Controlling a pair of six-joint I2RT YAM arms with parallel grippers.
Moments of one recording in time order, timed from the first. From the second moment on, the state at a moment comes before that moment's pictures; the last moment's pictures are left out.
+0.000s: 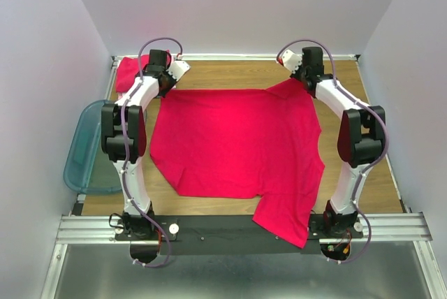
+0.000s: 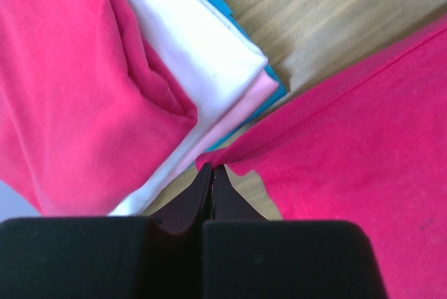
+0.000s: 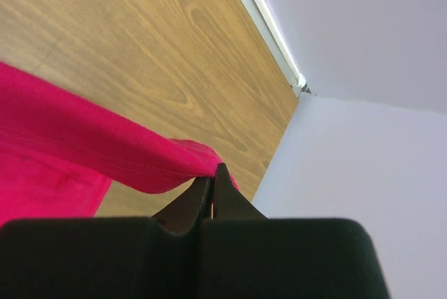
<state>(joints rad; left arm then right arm) -0.08 2.06 1.63 -0.44 -0.04 0.69 0.16 1.99 1.53 -0.15 0.26 -0.98</state>
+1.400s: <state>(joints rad) -0.05 1.72 1.32 -0.52 0.04 0.95 0.24 1.50 1.33 -0.86 0.15 -0.71</state>
